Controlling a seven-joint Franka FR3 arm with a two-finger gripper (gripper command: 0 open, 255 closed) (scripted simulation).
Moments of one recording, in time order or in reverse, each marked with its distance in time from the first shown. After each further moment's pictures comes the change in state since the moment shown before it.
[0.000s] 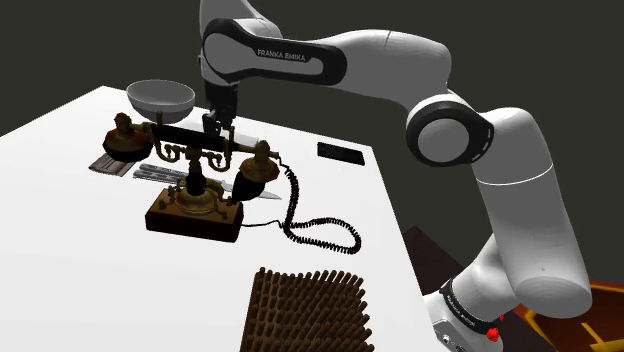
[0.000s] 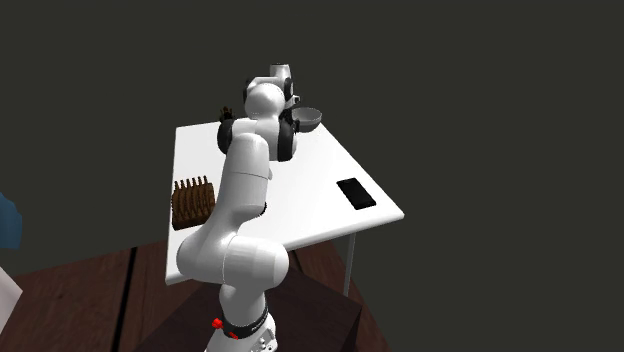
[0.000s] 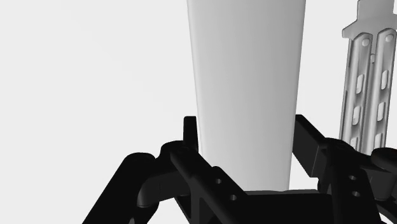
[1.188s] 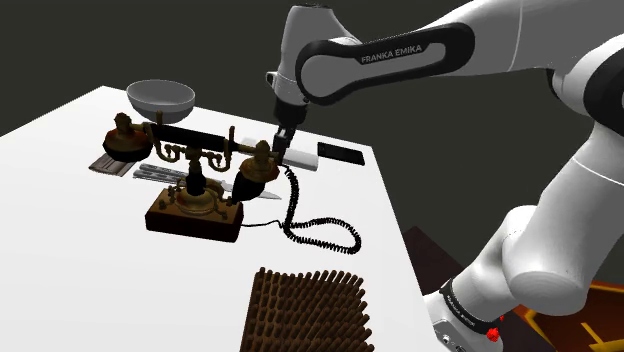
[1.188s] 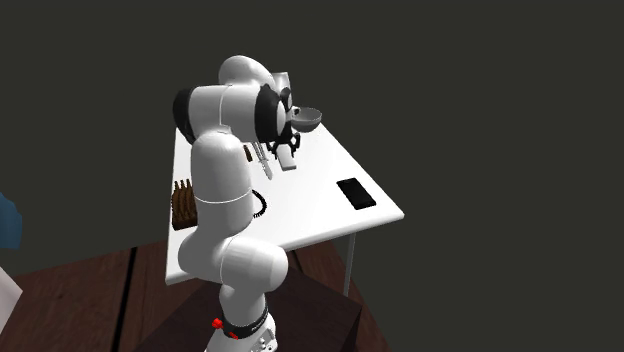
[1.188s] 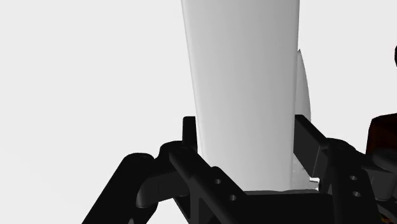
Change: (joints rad) arm -0.098 -0.691 0.008 -1.017 0.070 0.330 -0.051
